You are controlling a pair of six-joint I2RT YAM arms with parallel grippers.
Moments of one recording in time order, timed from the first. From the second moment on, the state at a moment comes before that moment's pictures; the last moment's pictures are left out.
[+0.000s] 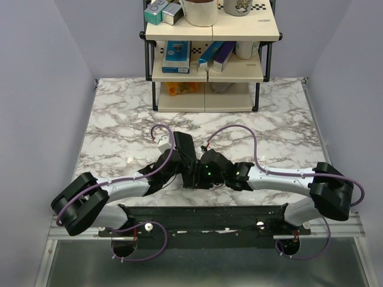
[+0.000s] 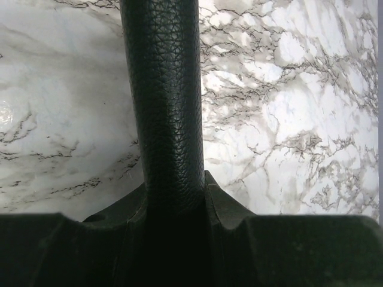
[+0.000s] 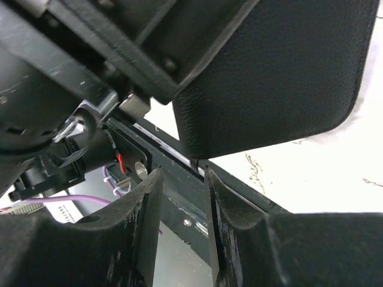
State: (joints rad) left arm -0.82 1.31 0.43 0.35 -0.30 -0.98; right arm 1.10 1.44 0.80 -0.07 -0.05 1.09
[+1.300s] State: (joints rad) left arm -0.82 1.30 0.43 0.34 -0.30 -0.91; right arm 1.10 1.52 0.80 0.00 -0.07 1.10
